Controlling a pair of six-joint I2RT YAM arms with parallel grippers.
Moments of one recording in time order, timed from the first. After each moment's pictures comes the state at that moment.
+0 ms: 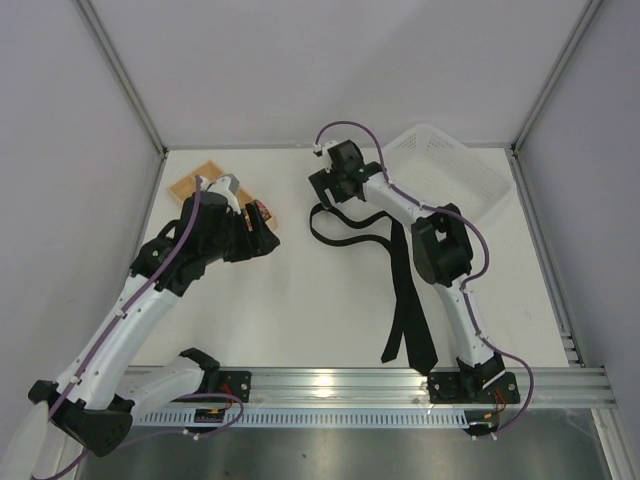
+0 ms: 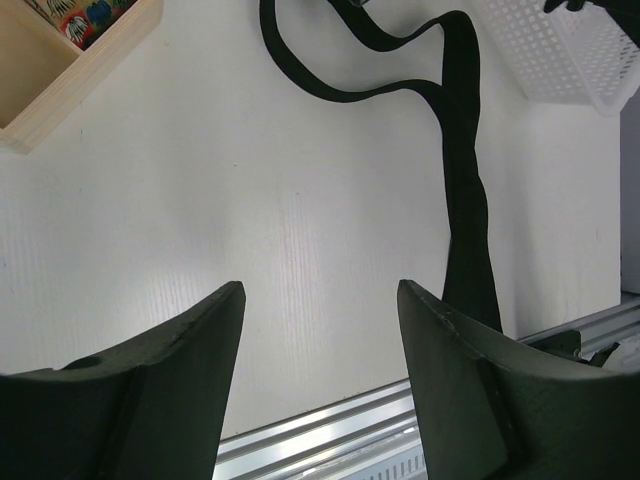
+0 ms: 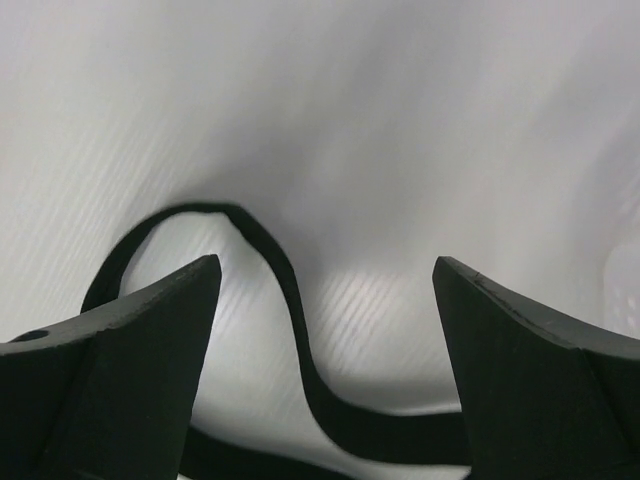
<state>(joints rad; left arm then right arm) -0.48 1.00 1.16 -0.83 0.01 -0.60 0.57 2.33 2.02 -0.50 0.05 -0.06</state>
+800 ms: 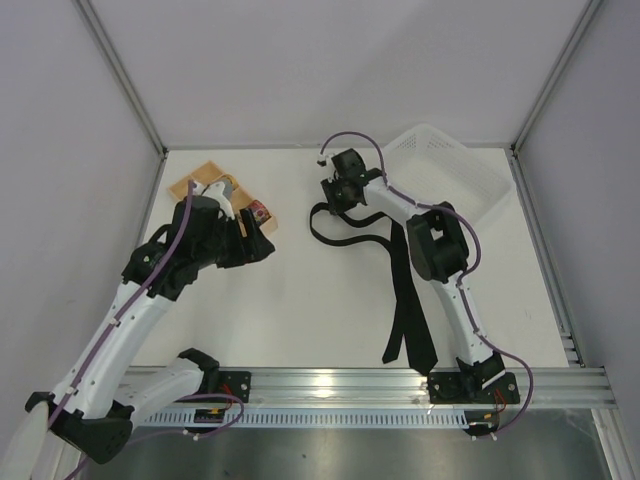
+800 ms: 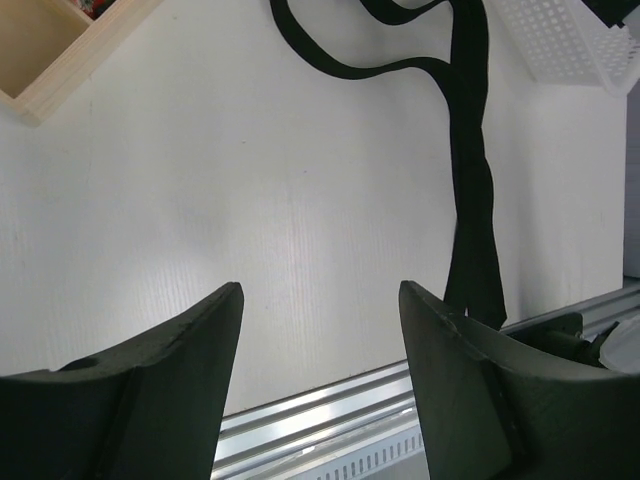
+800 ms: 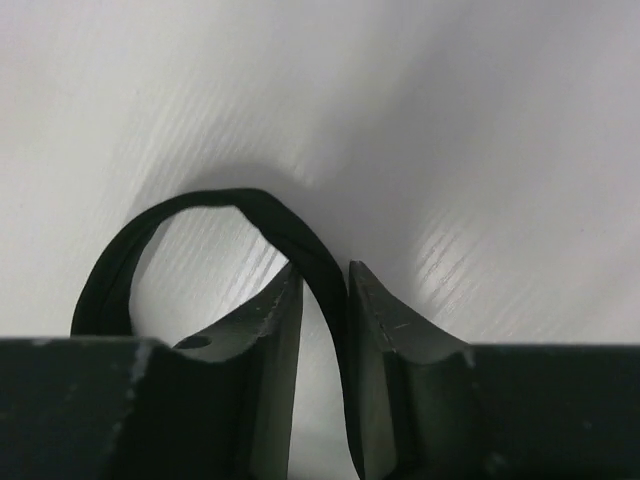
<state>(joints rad) -0.46 0.95 1.16 -0.90 0.03 -0.58 0.54 2.43 2.04 -0.50 -0.10 0.02</state>
